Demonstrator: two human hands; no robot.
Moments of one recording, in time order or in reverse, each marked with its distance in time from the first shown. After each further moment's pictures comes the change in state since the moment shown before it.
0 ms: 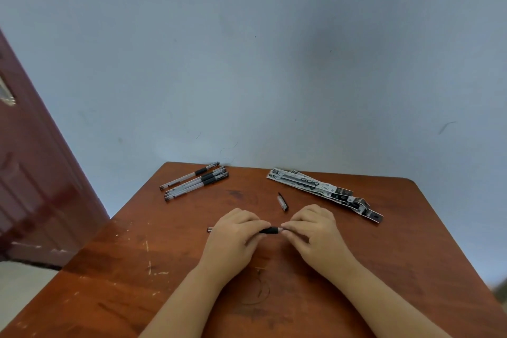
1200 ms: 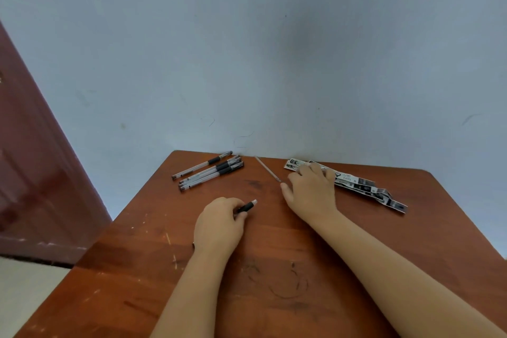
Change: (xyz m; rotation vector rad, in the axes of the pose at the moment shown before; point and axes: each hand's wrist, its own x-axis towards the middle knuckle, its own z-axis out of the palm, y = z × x) left_hand -0.003 -0.044 -0.023 0.004 -0.102 -0.575; right_hand 0.072 -0.023 0.045 -0.487 -0.204 0.296
